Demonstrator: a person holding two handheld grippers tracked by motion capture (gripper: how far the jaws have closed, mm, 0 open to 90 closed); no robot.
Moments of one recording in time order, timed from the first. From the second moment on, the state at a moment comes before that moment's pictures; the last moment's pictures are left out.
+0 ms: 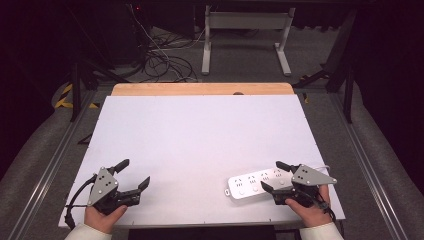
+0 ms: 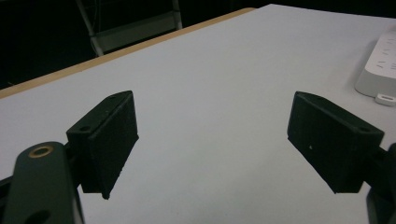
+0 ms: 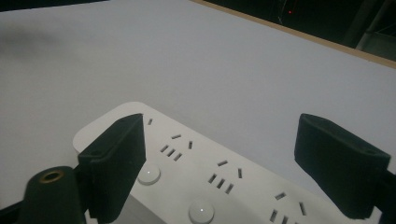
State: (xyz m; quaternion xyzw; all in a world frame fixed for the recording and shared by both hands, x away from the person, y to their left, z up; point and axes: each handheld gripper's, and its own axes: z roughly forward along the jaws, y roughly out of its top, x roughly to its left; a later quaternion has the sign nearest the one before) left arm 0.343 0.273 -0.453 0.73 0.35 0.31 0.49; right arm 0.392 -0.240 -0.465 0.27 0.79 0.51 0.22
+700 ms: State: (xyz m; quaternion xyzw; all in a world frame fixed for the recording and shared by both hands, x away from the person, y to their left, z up) left arm 0.343 0.273 -0.453 0.73 0.36 0.31 0.49; right arm 0.392 -0.239 -0.455 0.26 0.79 0.50 0.23
